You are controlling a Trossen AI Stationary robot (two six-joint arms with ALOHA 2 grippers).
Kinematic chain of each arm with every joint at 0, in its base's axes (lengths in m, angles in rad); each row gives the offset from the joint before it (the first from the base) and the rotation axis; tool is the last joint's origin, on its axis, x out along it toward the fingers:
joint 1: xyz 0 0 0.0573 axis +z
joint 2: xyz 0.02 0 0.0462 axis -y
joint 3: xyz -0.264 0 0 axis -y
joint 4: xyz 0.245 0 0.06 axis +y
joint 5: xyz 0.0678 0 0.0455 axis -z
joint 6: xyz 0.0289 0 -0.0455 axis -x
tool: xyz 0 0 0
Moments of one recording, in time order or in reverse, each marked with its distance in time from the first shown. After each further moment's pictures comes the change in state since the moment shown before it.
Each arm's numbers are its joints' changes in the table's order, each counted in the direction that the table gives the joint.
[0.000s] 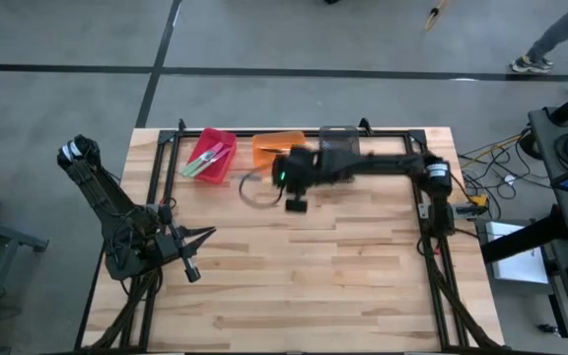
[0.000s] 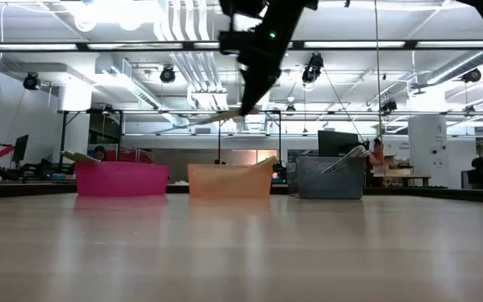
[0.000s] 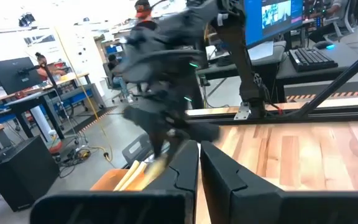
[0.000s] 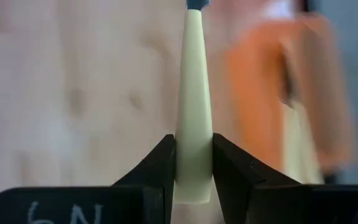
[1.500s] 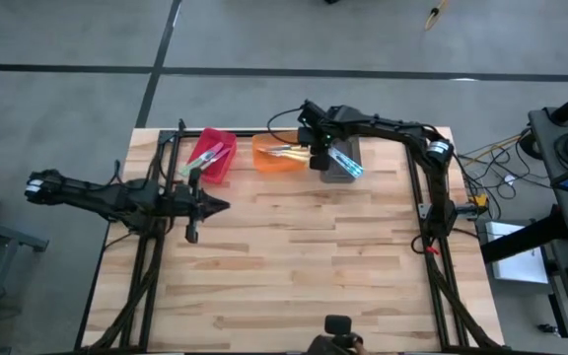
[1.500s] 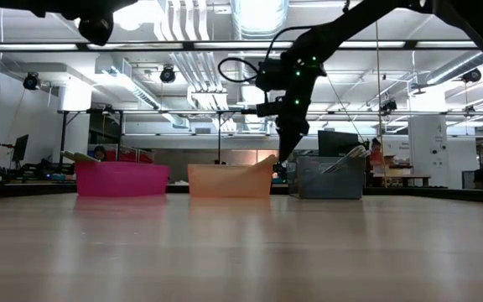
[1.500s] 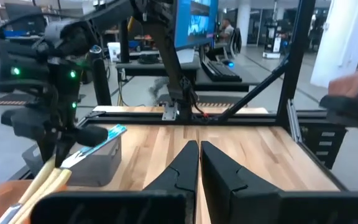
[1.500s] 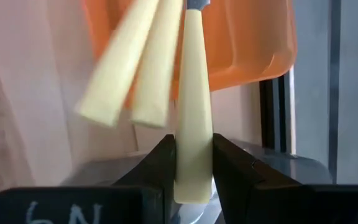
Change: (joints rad) left arm 0.786 0.414 -0.182 0.173 1.221 0.132; right arm -0.460 -0.016 -0.147 -0.063 -0.178 0.383
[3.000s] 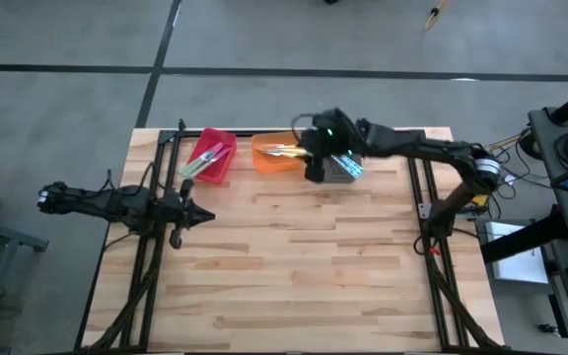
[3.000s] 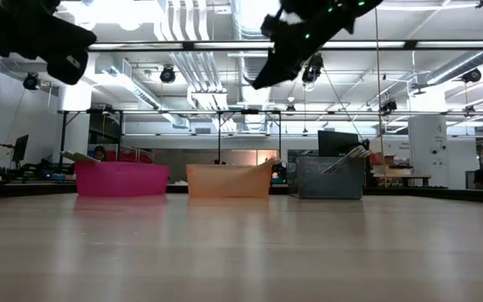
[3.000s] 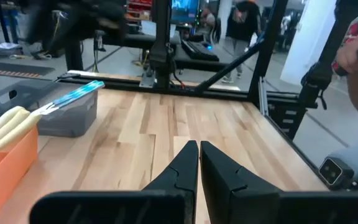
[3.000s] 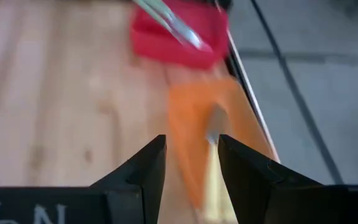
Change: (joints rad) left arm 0.000 0.374 -0.201 0.234 0.103 0.122; right arm 0.170 0.374 -0.253 -0.407 -0.118 -0.219
